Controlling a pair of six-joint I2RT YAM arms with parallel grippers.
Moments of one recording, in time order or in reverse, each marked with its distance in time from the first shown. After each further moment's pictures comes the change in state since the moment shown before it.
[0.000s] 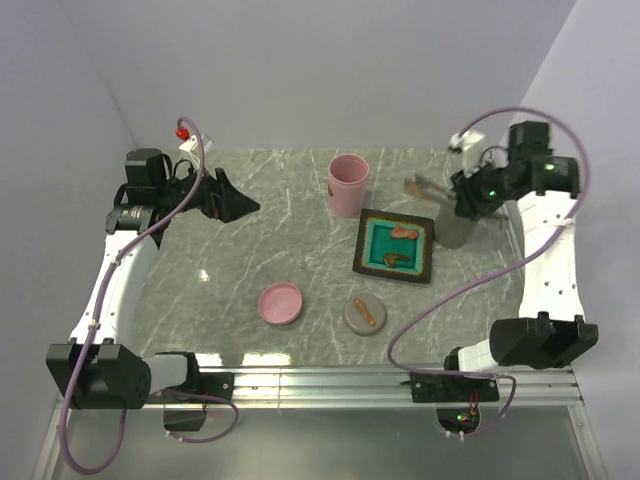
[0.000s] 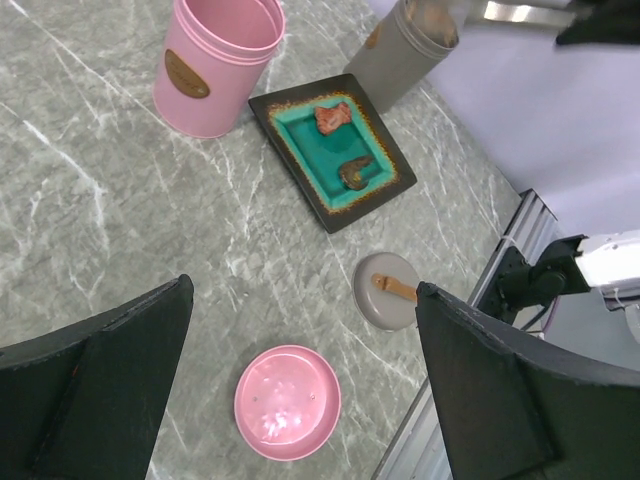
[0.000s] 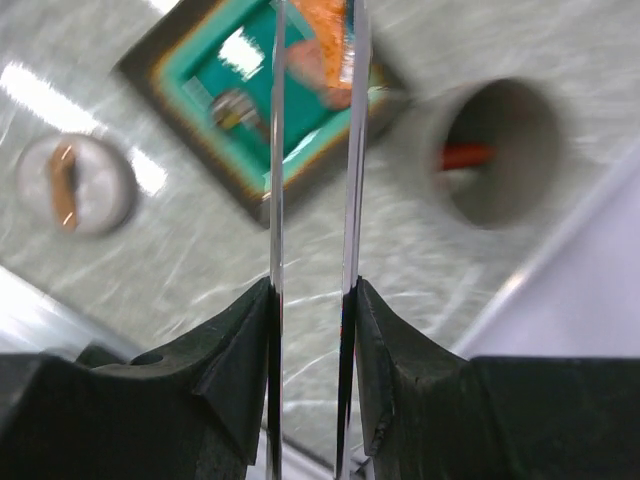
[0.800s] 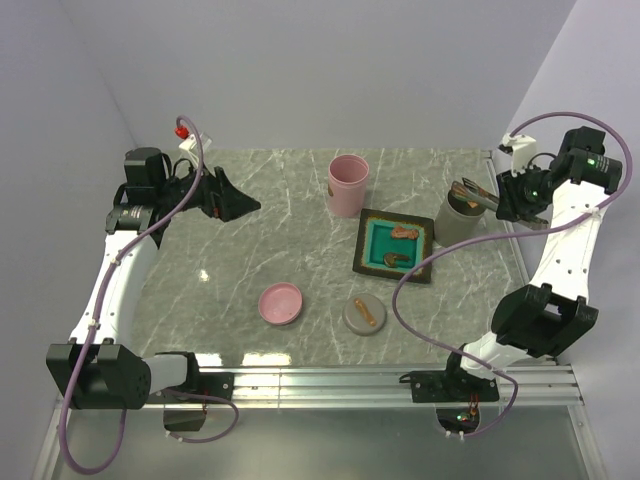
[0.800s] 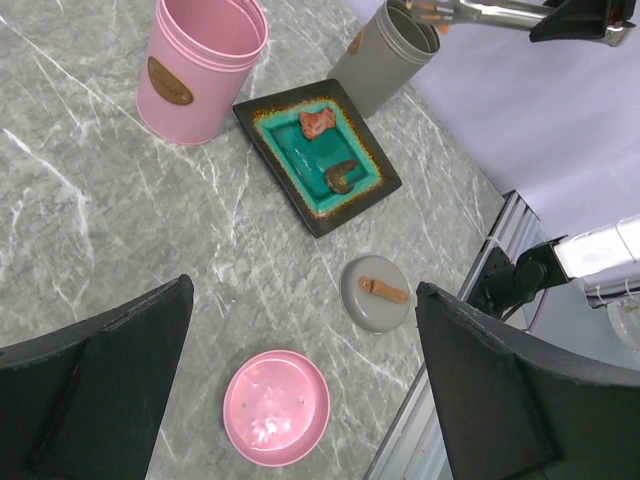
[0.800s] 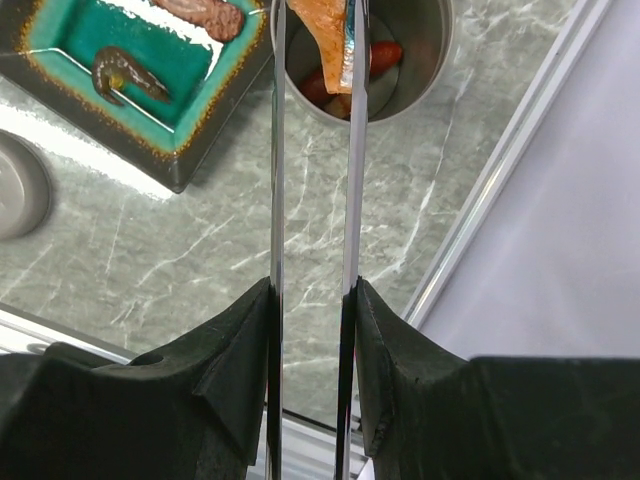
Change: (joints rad) left arm 0.000 0.000 -0.001 0.024 0.035 -0.031; right arm -0.339 0.114 0.078 -0.032 -0.050 -0.098
